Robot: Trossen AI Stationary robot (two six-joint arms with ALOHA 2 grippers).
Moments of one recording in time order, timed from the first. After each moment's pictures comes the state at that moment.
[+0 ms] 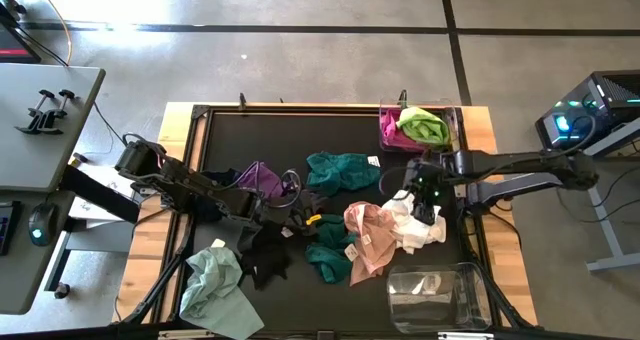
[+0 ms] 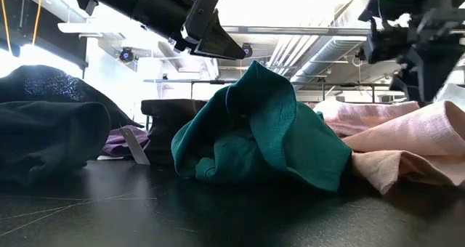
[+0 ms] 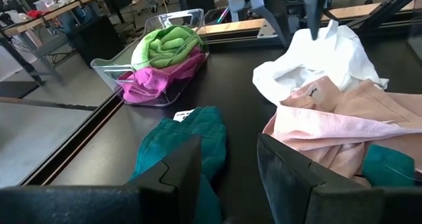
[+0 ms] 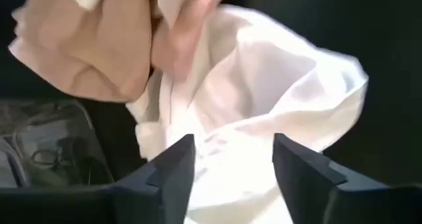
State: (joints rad) left arm -0.27 1.64 0.83 0.42 -0.68 0.02; right arm -0.07 0.99 0.66 -0.92 -0.25 0.32
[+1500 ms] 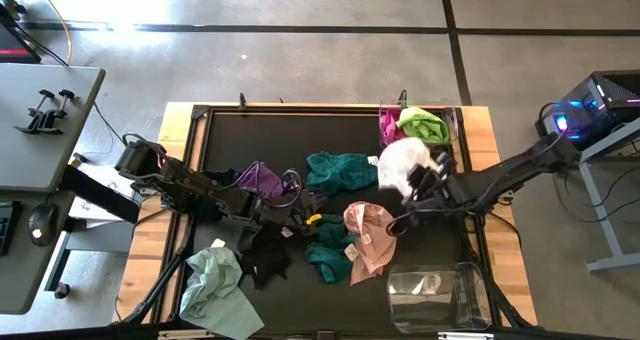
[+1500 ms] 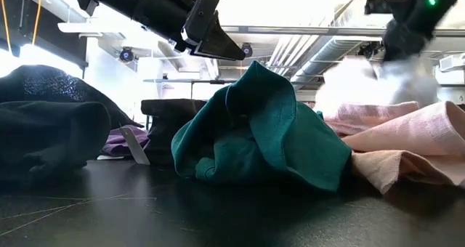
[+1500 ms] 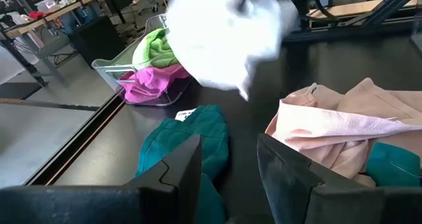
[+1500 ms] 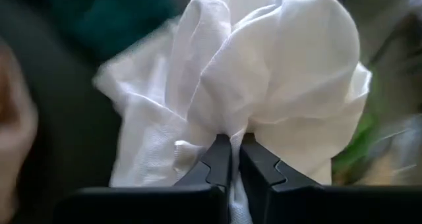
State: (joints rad) left arm -0.27 1.64 0.83 0.42 -0.68 0.03; right arm 0.35 1.18 0.89 -1.29 0.83 0.92
